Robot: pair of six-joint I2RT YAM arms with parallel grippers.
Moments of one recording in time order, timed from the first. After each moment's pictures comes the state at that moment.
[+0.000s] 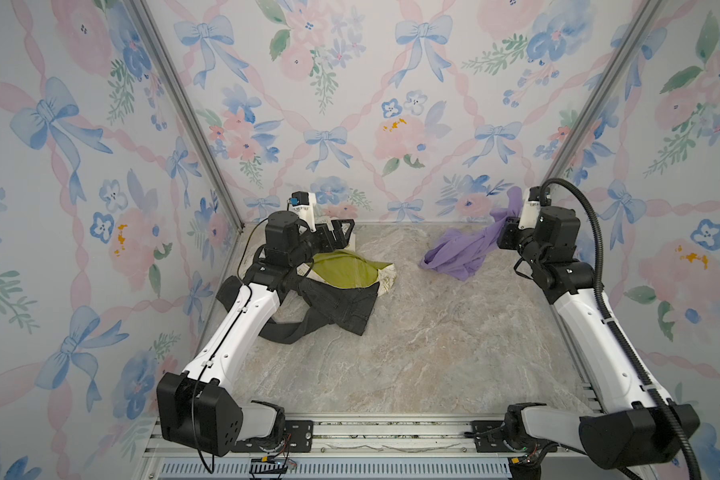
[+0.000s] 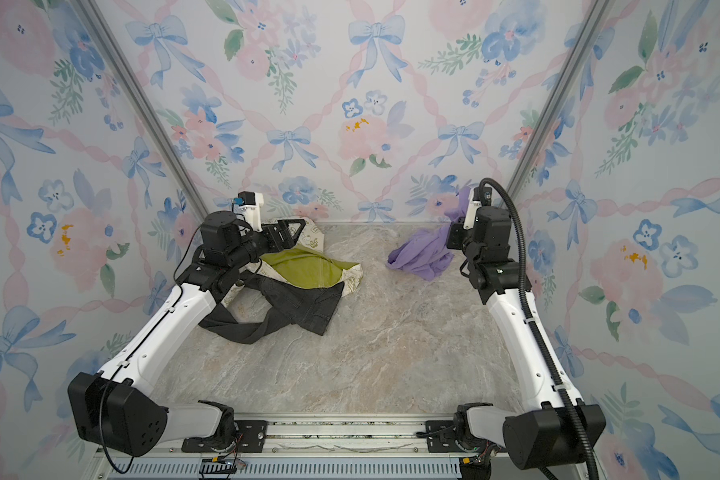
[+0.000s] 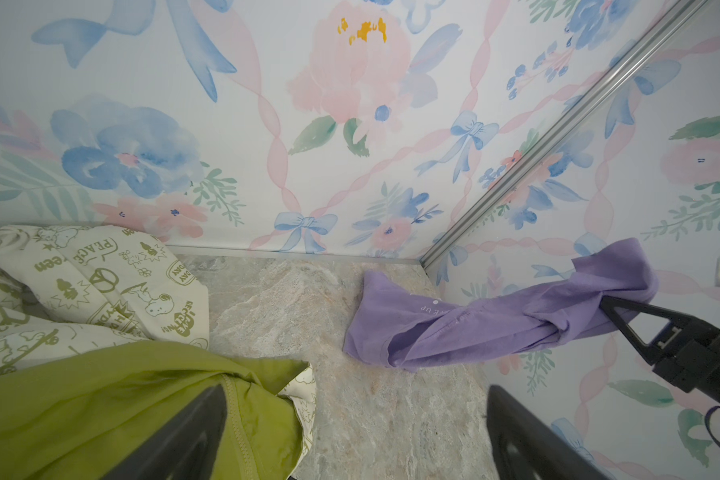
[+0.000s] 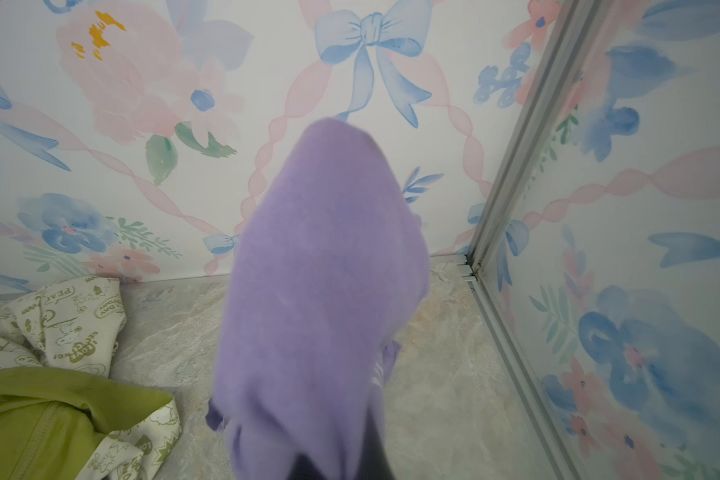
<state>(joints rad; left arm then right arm) -0.25 1.33 1.24 -0.13 0.32 -0.49 0.10 1.22 1.31 -0.44 0.19 0.11</state>
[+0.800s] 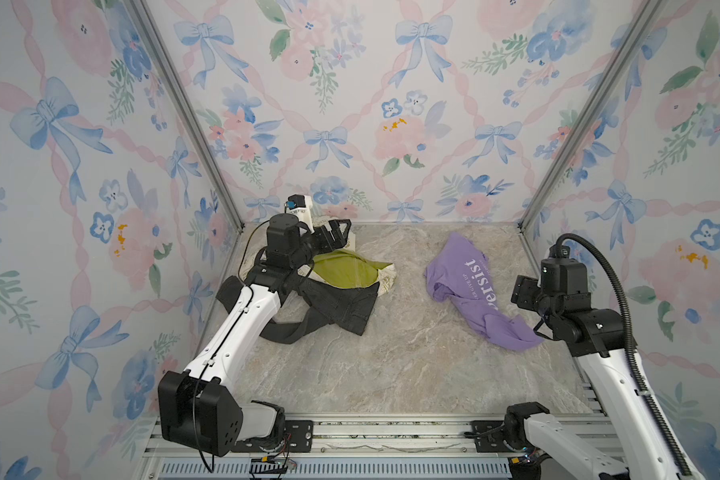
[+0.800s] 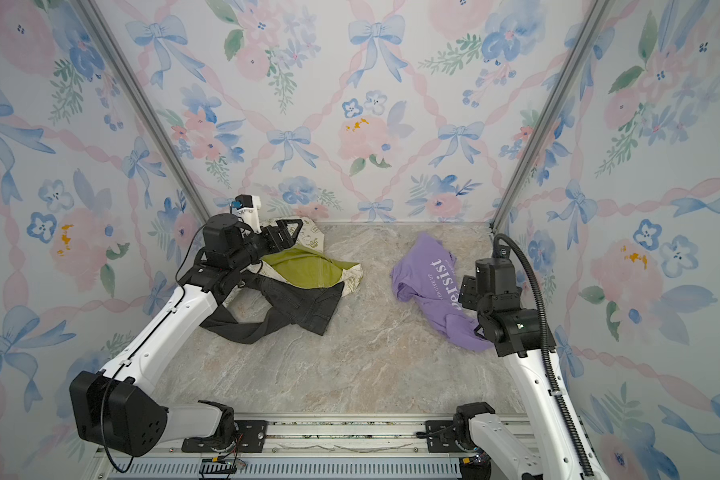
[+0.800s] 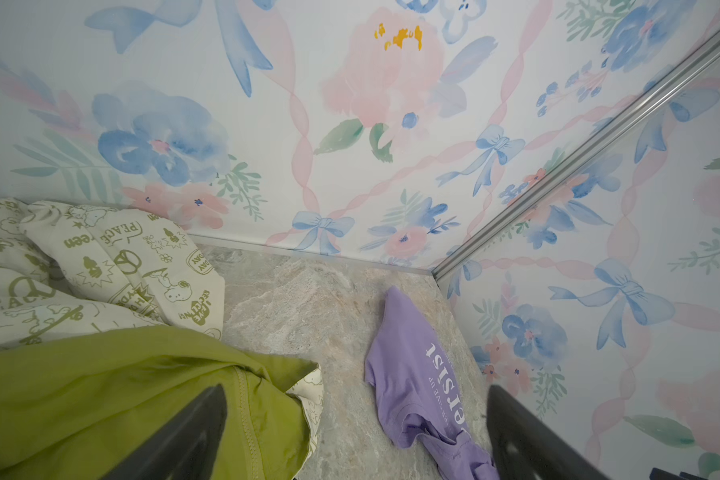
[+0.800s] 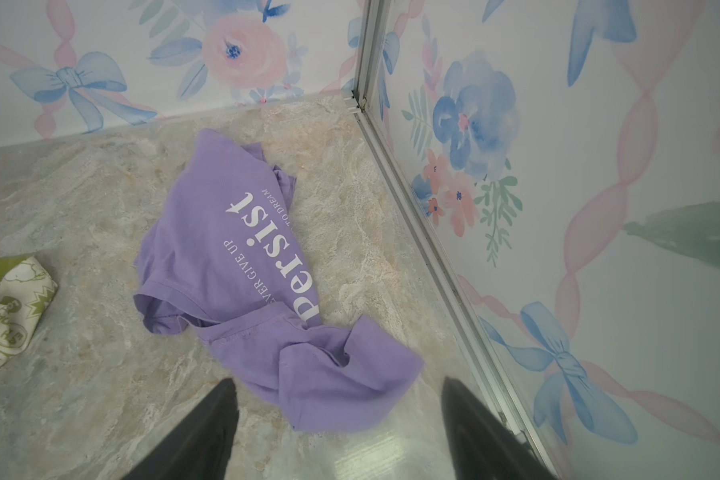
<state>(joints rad) -0.25 1.33 1.21 -0.11 0.26 -0.54 0.17 0.93 1.18 -0.92 0.45 0.23</state>
